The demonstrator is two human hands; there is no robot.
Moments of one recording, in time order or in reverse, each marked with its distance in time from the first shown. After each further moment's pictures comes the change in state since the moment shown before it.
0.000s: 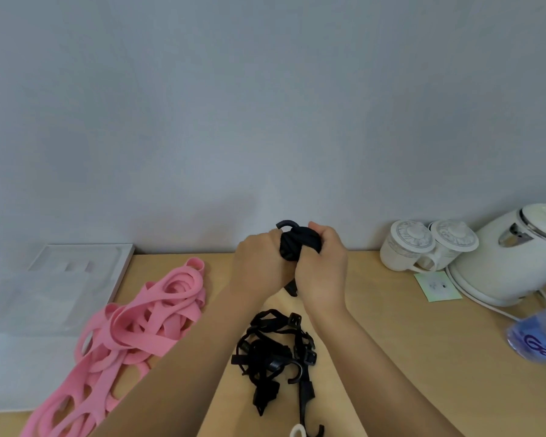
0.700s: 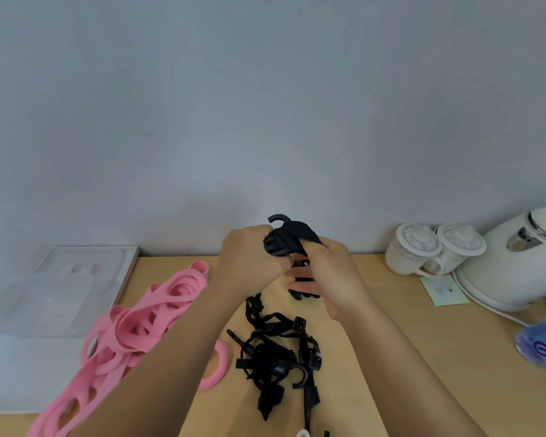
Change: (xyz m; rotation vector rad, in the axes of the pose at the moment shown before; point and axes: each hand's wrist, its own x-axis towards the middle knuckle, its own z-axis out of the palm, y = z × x) left_hand -0.003 -0.021 -0.021 -0.401 0.125 -0.003; right_hand 0.007 -0.020 -0.016 -0.002 -0.366 0.281
